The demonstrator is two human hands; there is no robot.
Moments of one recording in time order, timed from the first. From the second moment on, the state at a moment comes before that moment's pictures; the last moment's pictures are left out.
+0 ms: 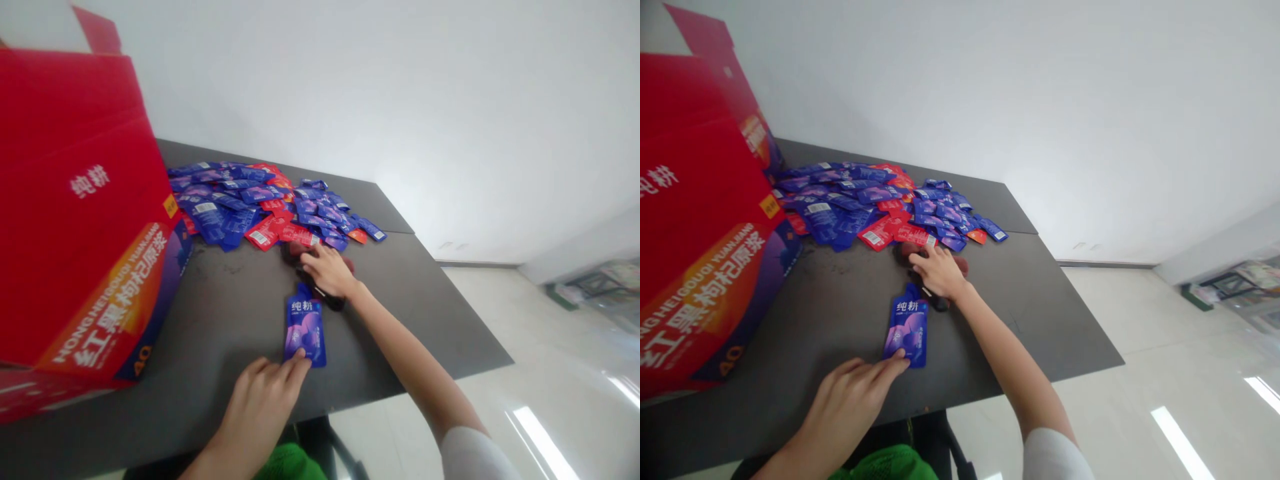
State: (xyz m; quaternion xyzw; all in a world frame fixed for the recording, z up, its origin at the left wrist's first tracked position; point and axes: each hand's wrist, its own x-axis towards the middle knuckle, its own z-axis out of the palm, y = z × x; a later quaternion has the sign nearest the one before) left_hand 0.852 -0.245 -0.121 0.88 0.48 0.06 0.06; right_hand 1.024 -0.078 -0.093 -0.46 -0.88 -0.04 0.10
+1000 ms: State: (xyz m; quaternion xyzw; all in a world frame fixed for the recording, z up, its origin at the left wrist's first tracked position) left_hand 0.868 -0.201 -0.115 0.82 0.56 0.10 -0.03; right_hand 1.116 -0.199 -0.013 -0.45 -0.58 -0.22 0.64
